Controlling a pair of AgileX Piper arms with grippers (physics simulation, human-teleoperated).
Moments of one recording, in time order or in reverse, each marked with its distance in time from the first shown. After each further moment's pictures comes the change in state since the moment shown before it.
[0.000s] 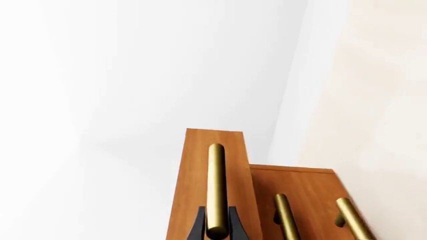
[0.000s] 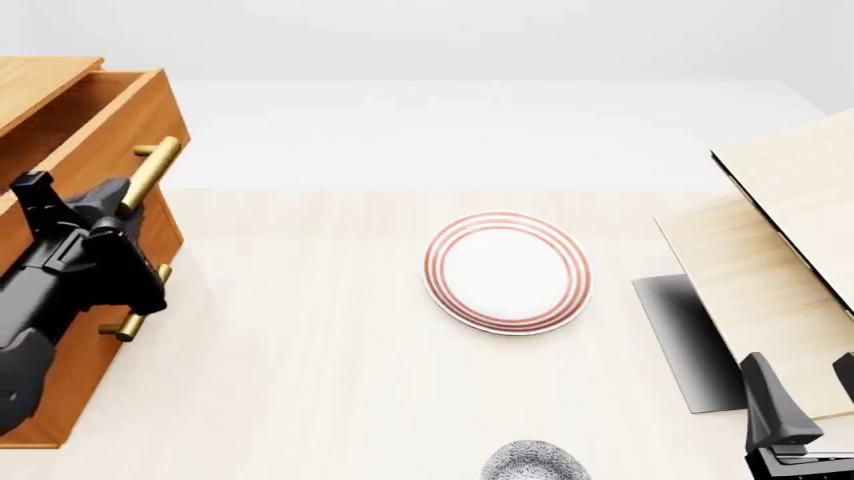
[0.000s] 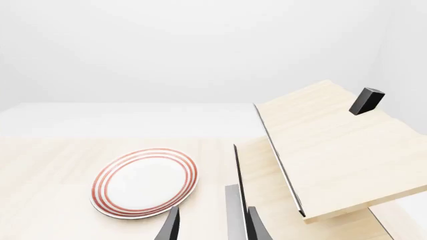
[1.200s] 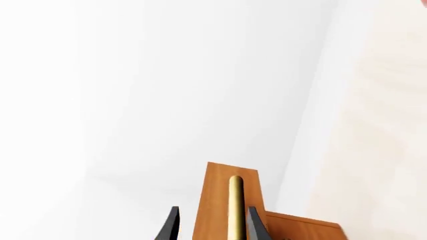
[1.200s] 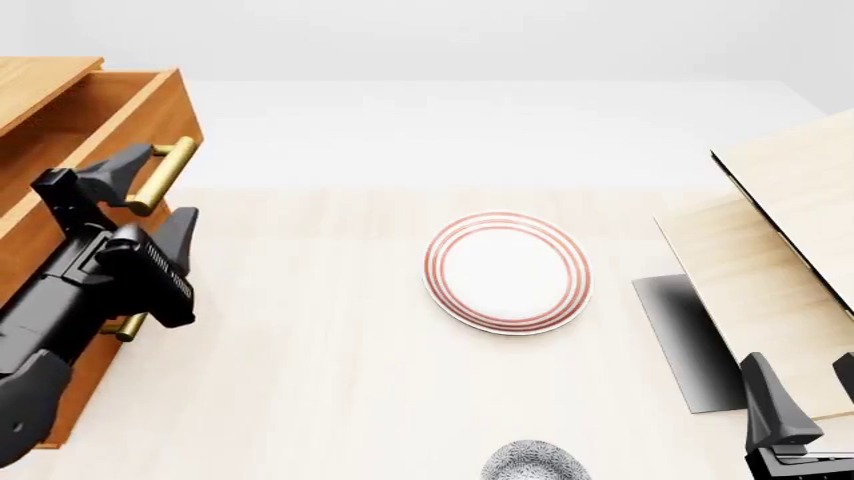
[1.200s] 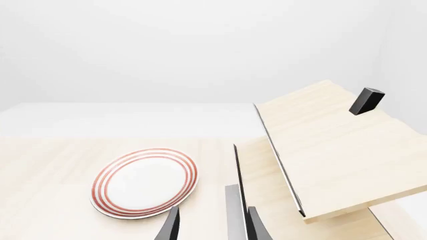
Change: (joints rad) left arm -0.197 -0.091 0.027 -0.037 -0.028; right arm 0.000 0.000 0.000 0.000 0.000
